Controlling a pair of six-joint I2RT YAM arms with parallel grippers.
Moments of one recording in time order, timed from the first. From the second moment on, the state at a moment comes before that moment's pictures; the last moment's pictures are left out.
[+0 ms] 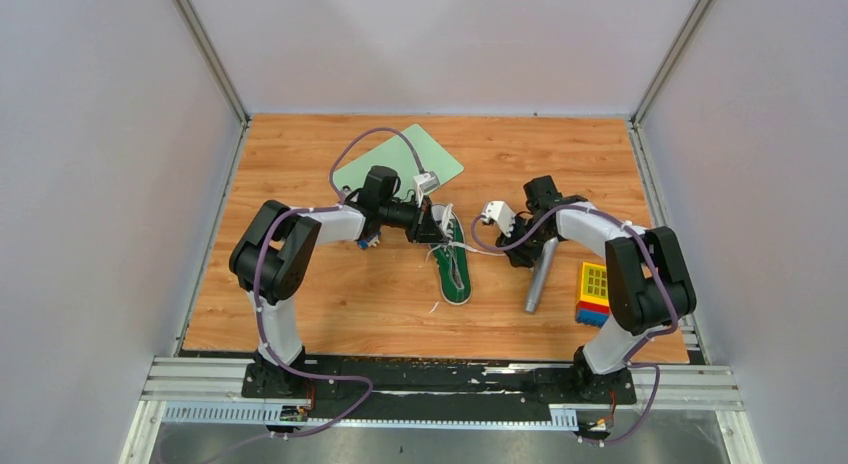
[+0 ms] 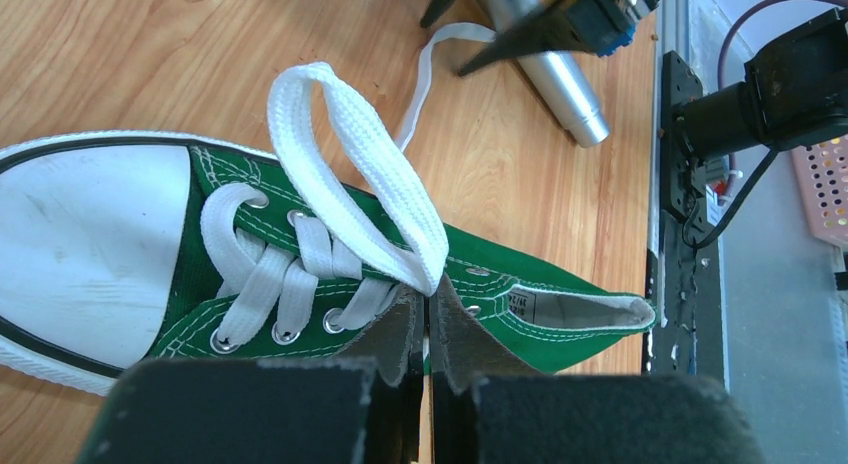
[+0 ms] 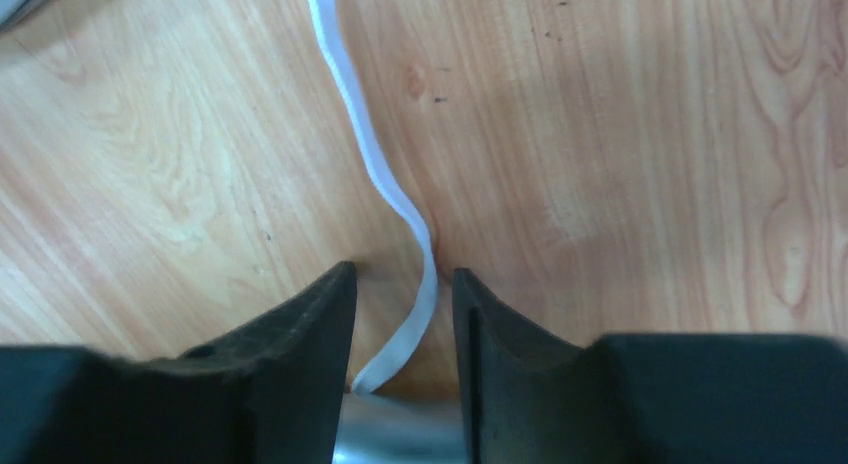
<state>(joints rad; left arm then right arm) -0.50 1.89 1.02 0.24 0.97 -0.10 0.27 1.67 0.97 -0.58 -0.38 -0.86</state>
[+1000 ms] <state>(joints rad) -0.50 1.96 1.09 0.23 1.17 -0.08 0.44 1.85 1.52 -0.63 -0.55 -0.40</state>
